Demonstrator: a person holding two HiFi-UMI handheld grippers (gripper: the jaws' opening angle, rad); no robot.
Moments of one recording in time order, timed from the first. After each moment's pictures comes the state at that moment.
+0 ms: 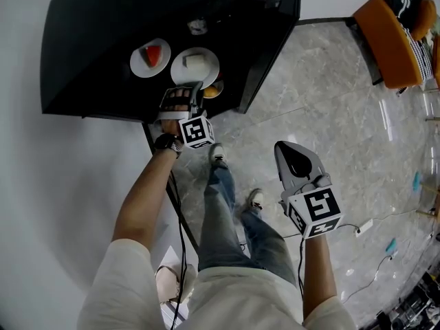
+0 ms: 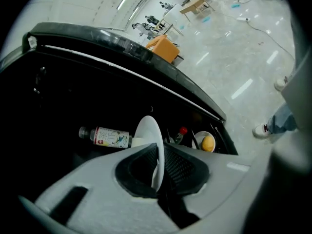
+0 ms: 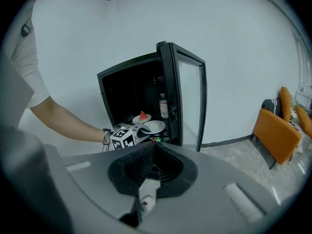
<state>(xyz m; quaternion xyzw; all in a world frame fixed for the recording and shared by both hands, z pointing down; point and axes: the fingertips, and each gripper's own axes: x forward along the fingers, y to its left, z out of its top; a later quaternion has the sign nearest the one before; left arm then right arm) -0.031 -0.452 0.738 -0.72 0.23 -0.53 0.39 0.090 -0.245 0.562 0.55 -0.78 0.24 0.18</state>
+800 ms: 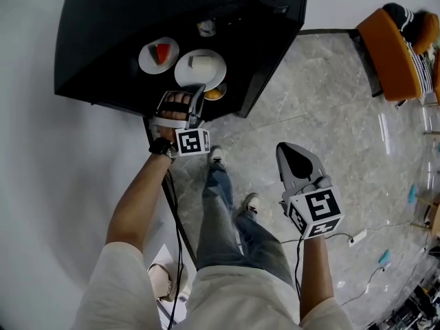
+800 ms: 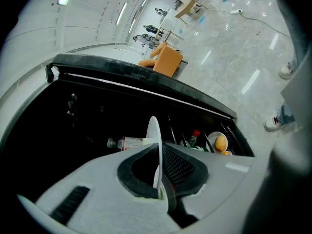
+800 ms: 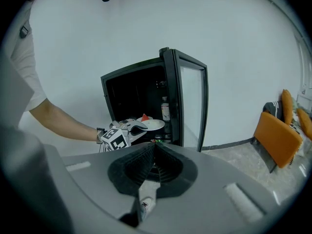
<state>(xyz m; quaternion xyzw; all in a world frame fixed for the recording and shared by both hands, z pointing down) -0.037 -0.428 0.679 -0.70 0.25 -0.48 0.47 0.090 -0.238 0.548 0.54 -0.79 0.22 0.18</state>
